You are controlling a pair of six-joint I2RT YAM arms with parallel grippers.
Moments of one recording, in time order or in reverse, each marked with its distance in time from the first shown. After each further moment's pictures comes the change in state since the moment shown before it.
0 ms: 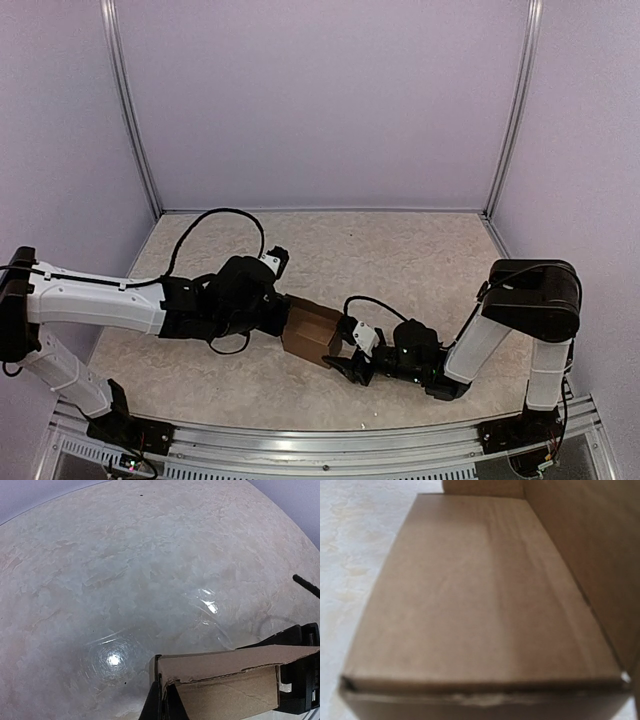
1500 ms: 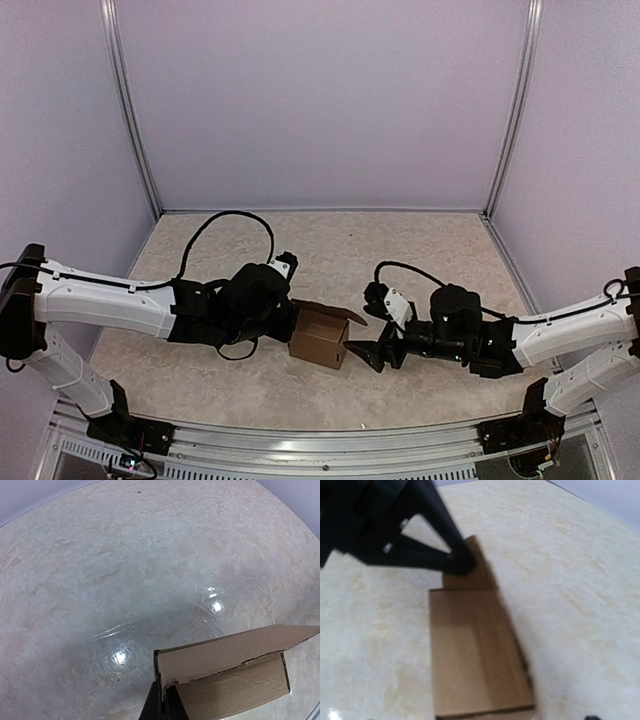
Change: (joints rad) left arm -0.057 0.052 0.043 -0.034 -0.068 -0.027; right arm 0.006 -0.668 -0.019 -0.698 0.005 0.063
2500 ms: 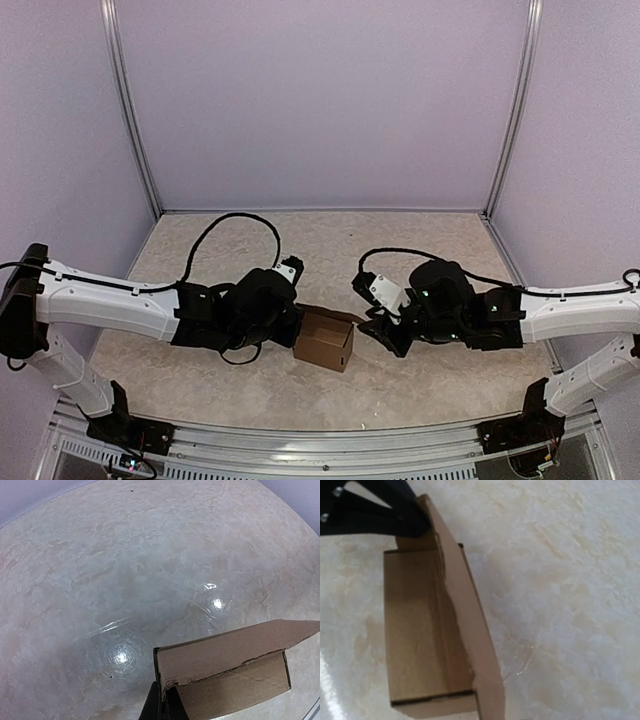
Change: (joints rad) left arm -0.036 0.018 0.020 -0.018 -0.018 -0.003; right arm 0.000 -0.040 0.277 -0.606 0.101 -0.016
